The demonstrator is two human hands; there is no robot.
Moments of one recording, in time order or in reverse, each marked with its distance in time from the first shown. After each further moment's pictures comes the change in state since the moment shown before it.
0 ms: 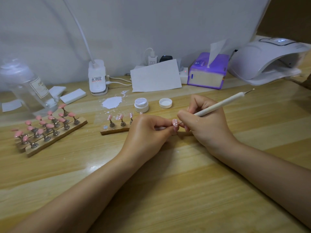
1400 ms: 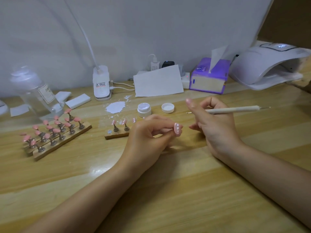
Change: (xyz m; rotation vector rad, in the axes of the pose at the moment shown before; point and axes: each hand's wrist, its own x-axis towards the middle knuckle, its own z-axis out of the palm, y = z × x) left_hand -0.009 0.002 -0.003 -0.199 0.066 0.084; right_hand 0.009 0.010 -0.007 0.126 0.343 0.131
